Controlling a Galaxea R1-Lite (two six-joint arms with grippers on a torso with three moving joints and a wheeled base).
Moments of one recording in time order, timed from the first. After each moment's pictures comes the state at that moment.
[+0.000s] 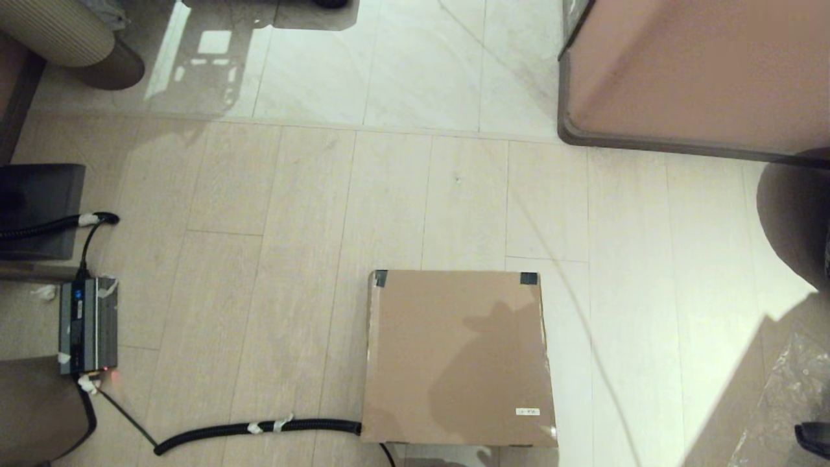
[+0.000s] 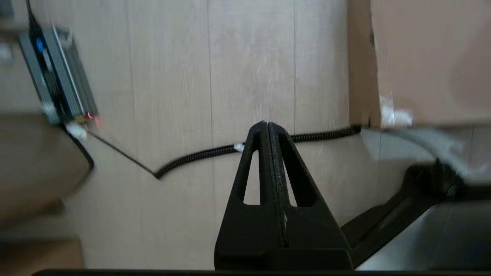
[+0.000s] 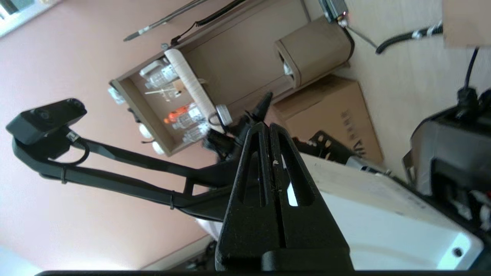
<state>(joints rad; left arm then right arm) -0.02 0.10 -0.08 0.10 0.09 0.16 -0.37 1.02 -0.01 -1.52 1.52 1.68</state>
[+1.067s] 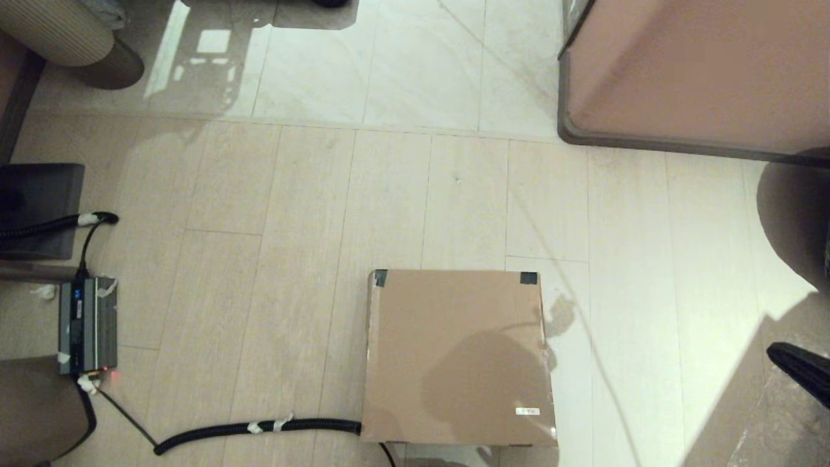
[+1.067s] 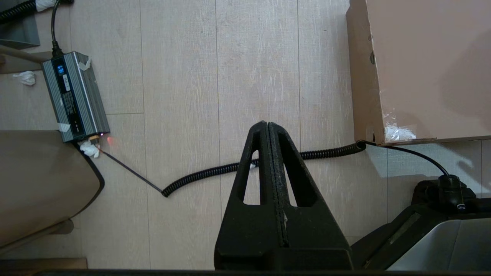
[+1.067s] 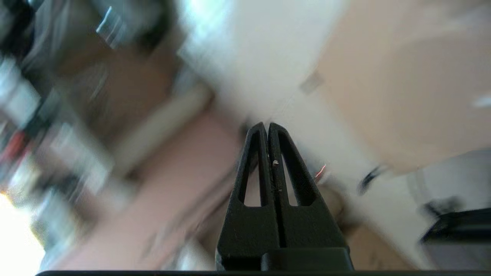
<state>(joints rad) -0.01 -0.01 -0.08 0.11 0.09 0.15 -0.47 1.03 0.00 -1.05 0.90 1.51</state>
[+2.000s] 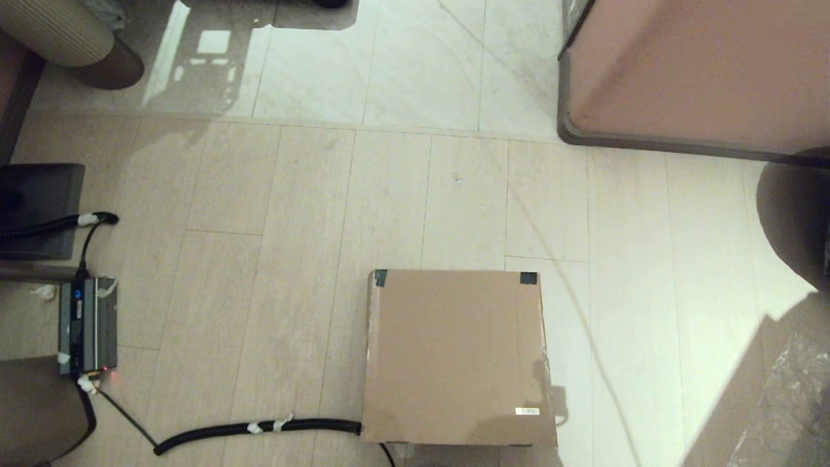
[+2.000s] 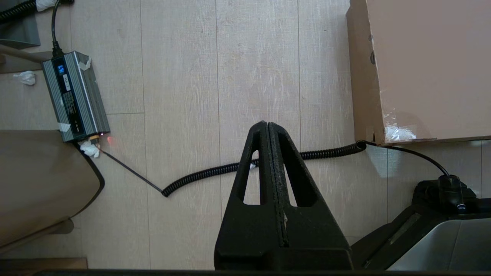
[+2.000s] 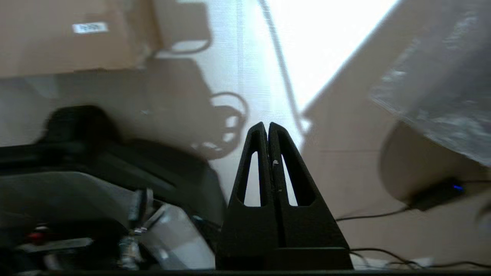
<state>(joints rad) -0.01 -0.01 -0.08 0.11 0.09 0.15 -0.15 0.61 -0.02 -0.03 0.04 0.02</state>
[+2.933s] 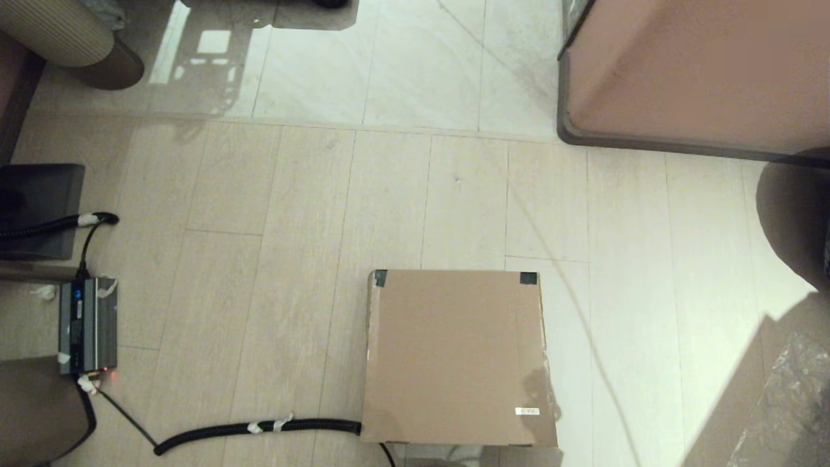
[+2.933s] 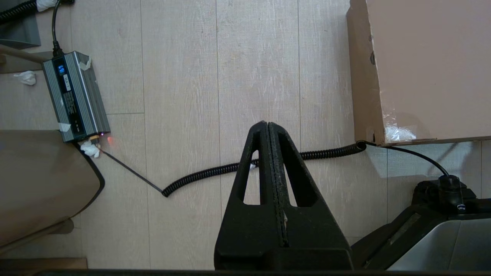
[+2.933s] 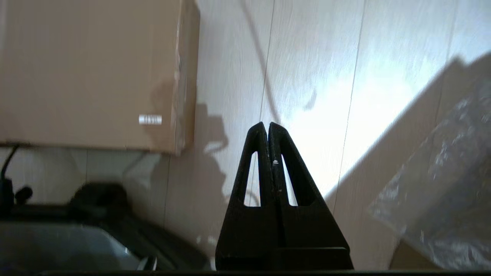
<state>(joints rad) -0.01 0.00 -0.08 0.11 0.09 0.15 0.01 0.08 0.00 0.00 0.00 0.00</state>
